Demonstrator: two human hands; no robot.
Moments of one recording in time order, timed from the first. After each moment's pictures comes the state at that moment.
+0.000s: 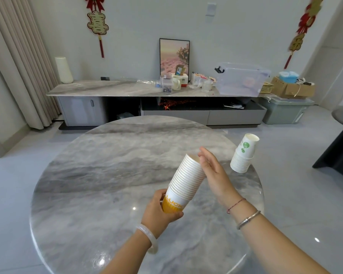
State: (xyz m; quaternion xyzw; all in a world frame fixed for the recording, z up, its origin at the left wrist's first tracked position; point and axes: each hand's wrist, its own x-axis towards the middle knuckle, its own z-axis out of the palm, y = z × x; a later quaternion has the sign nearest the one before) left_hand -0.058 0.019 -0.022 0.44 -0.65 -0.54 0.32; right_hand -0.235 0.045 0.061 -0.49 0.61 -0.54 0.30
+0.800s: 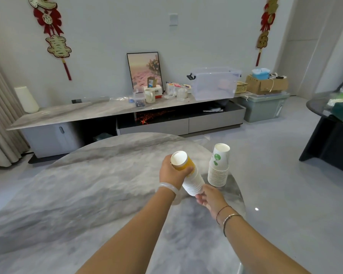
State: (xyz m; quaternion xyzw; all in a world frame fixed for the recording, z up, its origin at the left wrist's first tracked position) left_hand -0.261 -0.063 0.056 0.42 -0.64 -0.51 0.40; right_hand -0.375 0.001 -0.023 -0.11 0.65 -0.61 0.44
